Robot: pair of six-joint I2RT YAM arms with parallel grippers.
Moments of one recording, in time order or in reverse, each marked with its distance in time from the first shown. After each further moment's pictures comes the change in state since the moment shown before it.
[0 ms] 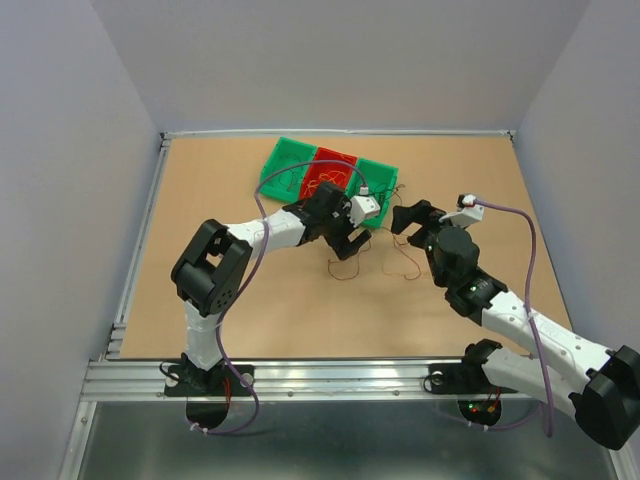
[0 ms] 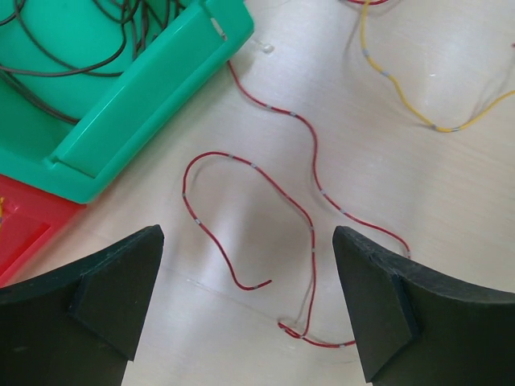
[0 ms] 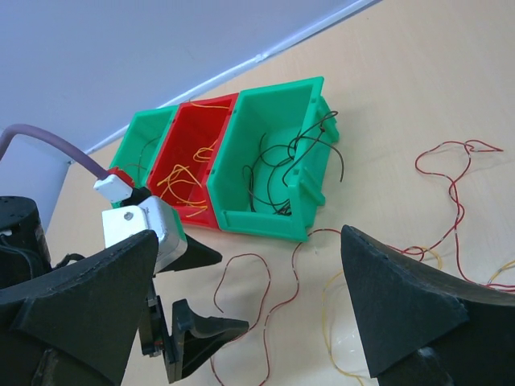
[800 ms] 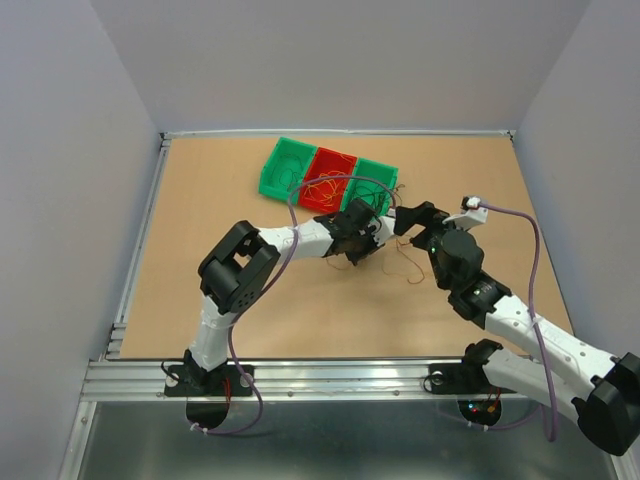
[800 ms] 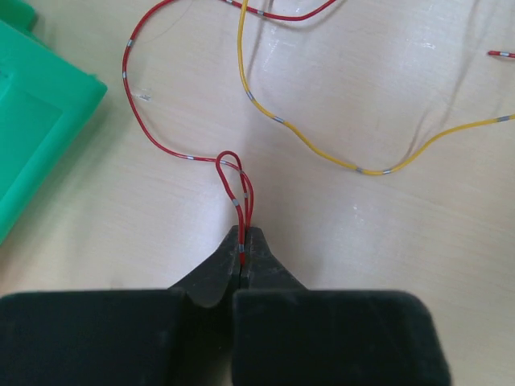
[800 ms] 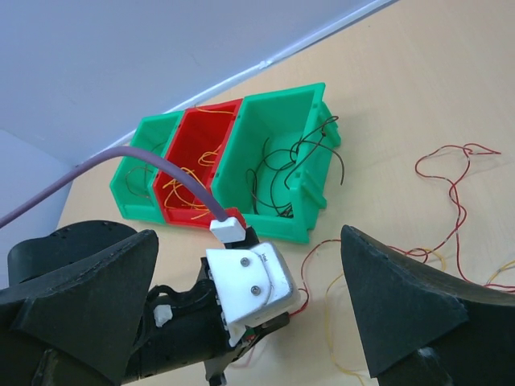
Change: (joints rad) left arm -0.138 0.135 0.107 -0.056 -0.090 -0.007; right arm 0.000 -0.040 -0.015 -0.003 0.000 -0.004
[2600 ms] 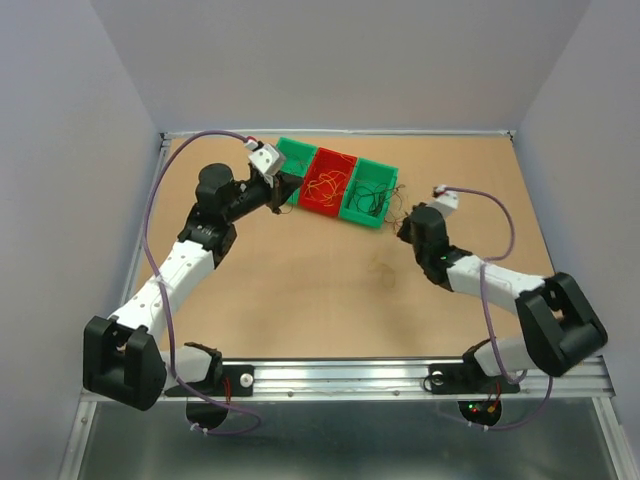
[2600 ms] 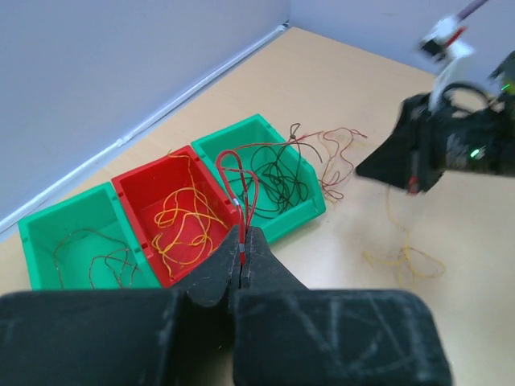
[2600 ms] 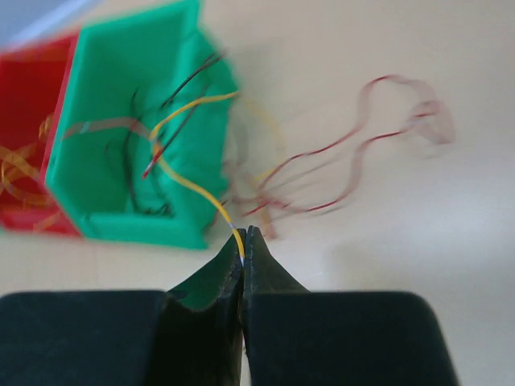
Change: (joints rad) left arm 0.497 -0.823 -0.433 0.454 0.390 -0.266; right arm -0.100 0.560 0.132 0.066 -0.100 -0.023
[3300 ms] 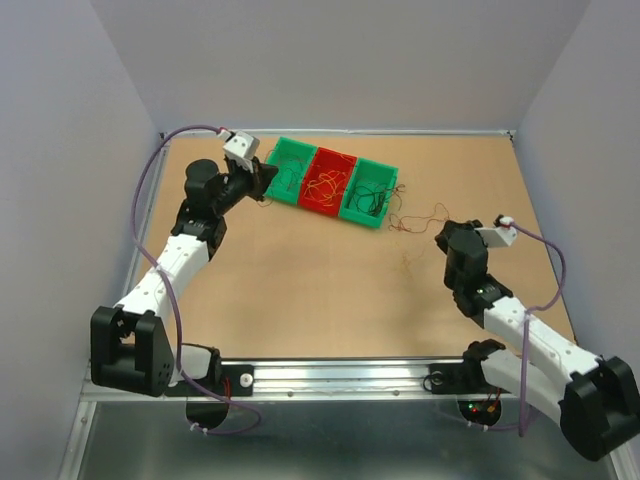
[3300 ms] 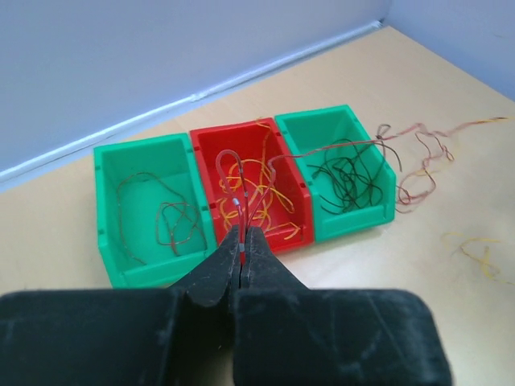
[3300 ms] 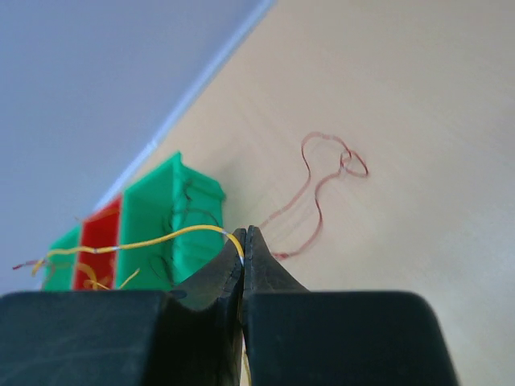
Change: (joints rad) left arm 0.116 0.066 -0.003 0.033 -0.131 -0.099; right arm -0.113 -0.480 -0.245 -0.065 0.235 0.278
